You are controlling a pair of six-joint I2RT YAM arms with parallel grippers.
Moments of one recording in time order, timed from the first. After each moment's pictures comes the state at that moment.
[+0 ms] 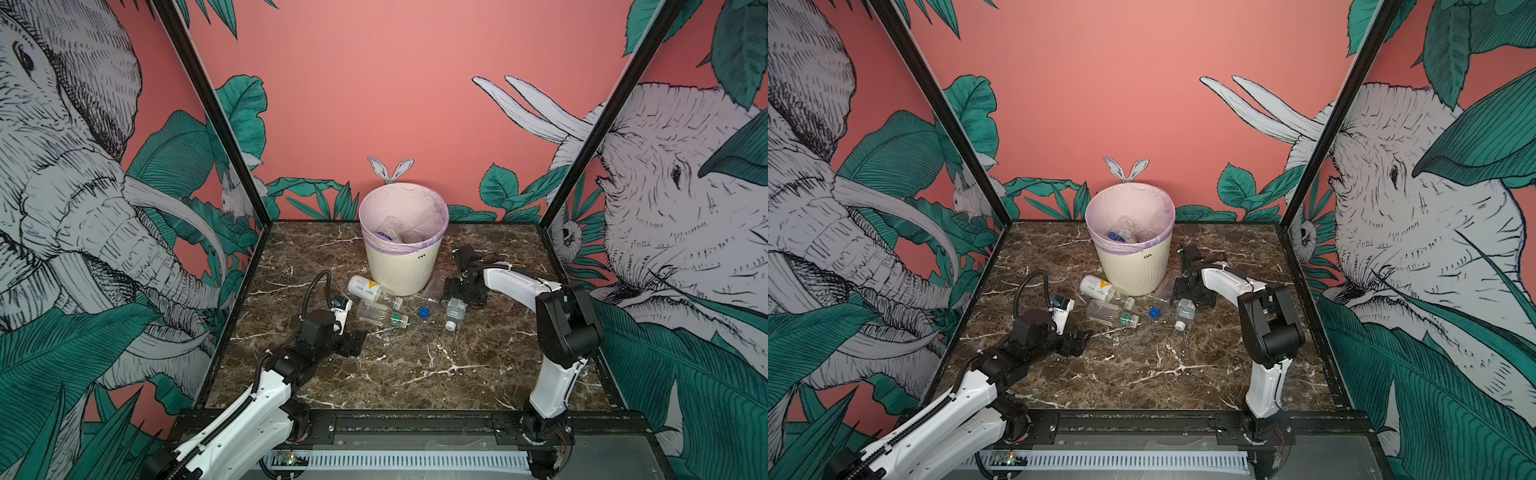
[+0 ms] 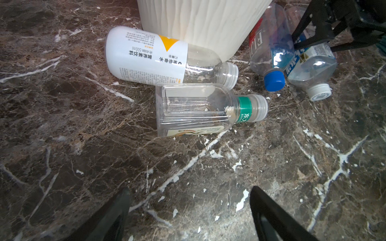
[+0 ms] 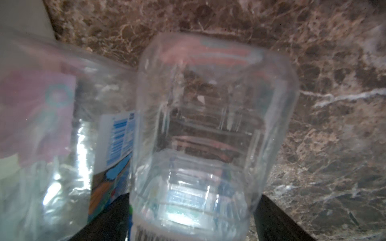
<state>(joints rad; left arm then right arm) -0.54 0.75 0.39 -0.31 0.07 -0.20 0.40 1.86 1.29 -0.75 0.04 0.60</state>
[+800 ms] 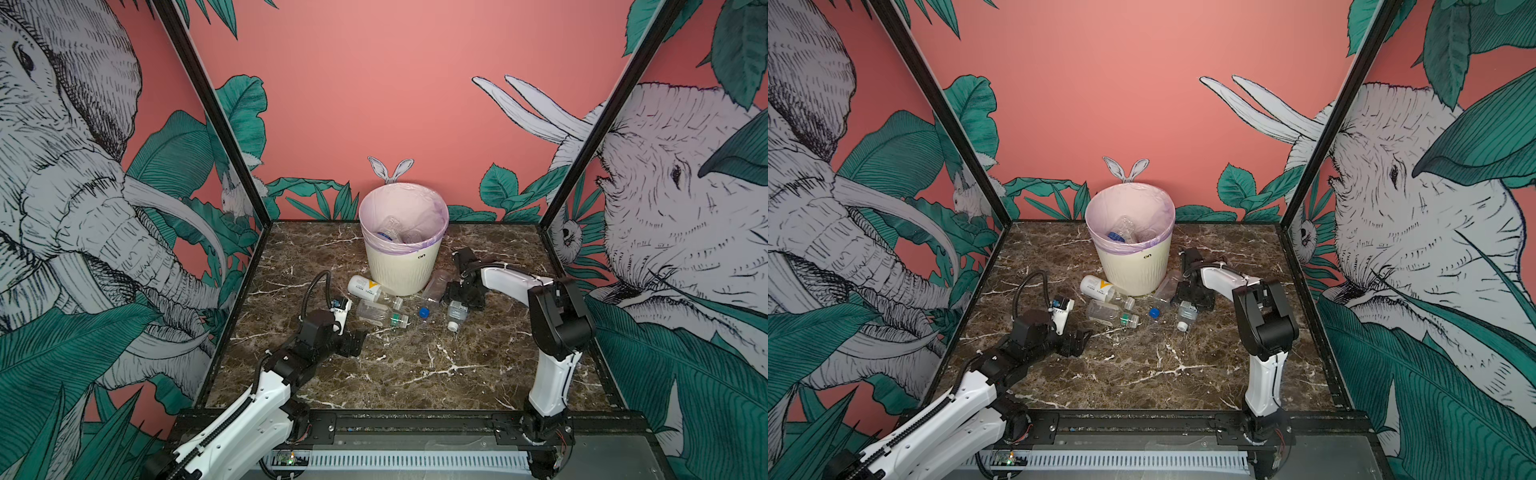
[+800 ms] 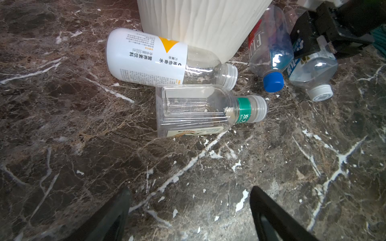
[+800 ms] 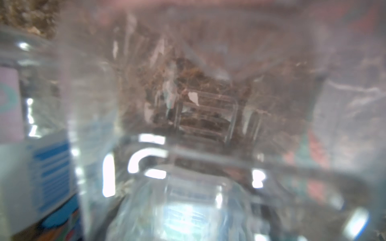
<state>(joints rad) -0.54 0.74 0.39 -0.31 0.07 -0.20 0.38 1.92 1.29 -0.74 0.00 0.59</state>
